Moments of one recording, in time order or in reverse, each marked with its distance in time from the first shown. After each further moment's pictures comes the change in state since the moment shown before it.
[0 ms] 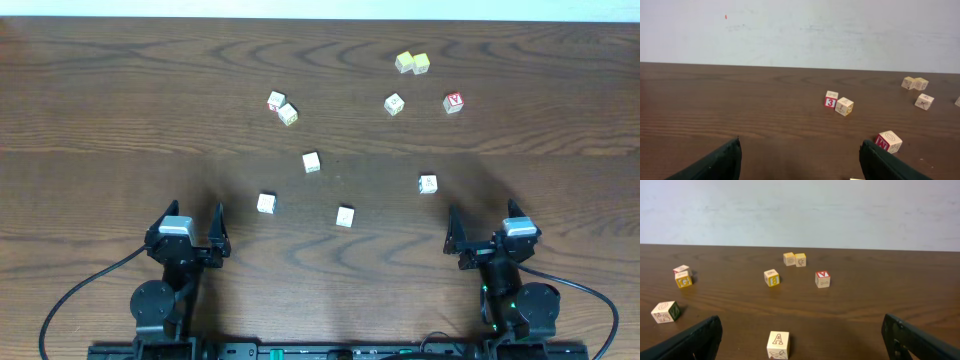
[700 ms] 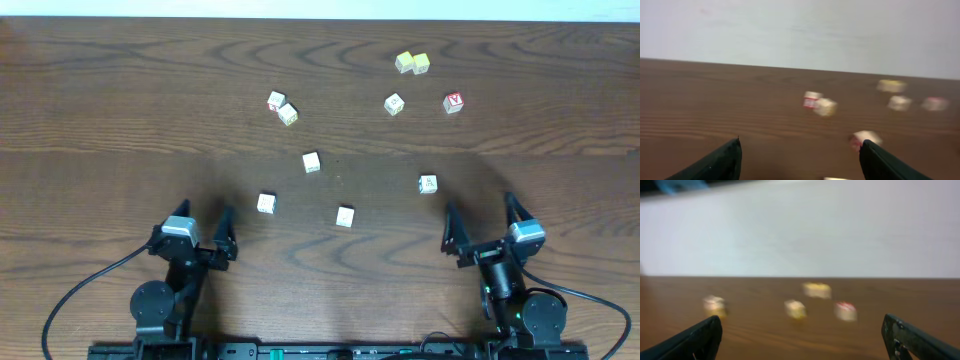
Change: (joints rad) left arm 0.000 0.000 0.001 0.012 0.117 -0.090; right arm 0.000 0.000 0.000 0.170 -0.122 0.127
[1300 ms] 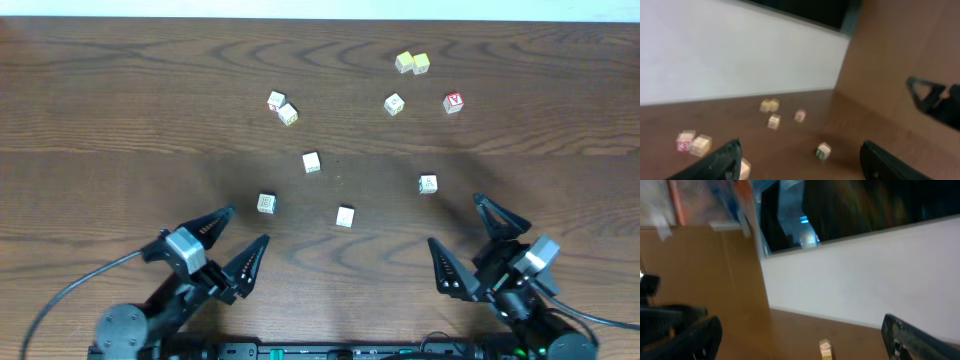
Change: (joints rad) left arm 0.000 0.083 0.326 -0.080 0.504 -0.171; right arm -0.009 0.022 0.167 0.174 -0.423 0.320
